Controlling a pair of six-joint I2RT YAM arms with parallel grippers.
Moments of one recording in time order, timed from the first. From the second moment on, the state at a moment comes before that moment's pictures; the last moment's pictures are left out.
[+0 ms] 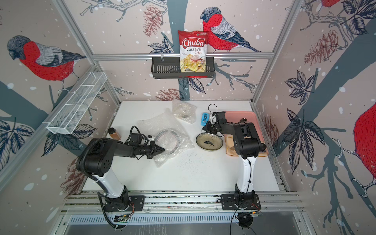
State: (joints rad) left arm -0.10 1.78 0.56 0.20 0.95 -0.78; right arm 0.24 2.07 1.20 -0.05 -0.54 0.54
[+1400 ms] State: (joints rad) left arm -0.10 1.74 0.53 0.20 0.91 -0.79; right arm 0.36 1.73 1.21 -0.15 -0.58 0.50
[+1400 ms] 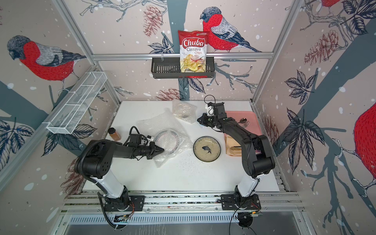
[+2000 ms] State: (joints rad) left arm -0.11 1.70 0.51 0.19 0.86 -0.79; right arm 0.73 2.13 1.69 -0.56 -0.85 0.11
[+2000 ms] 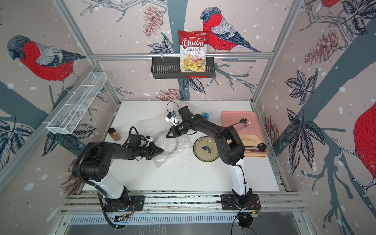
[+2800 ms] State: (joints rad) left arm -0.11 1.69 0.50 0.19 0.85 -0.81; right arm 0.80 2.33 1.83 -0.81 -0.80 0.04
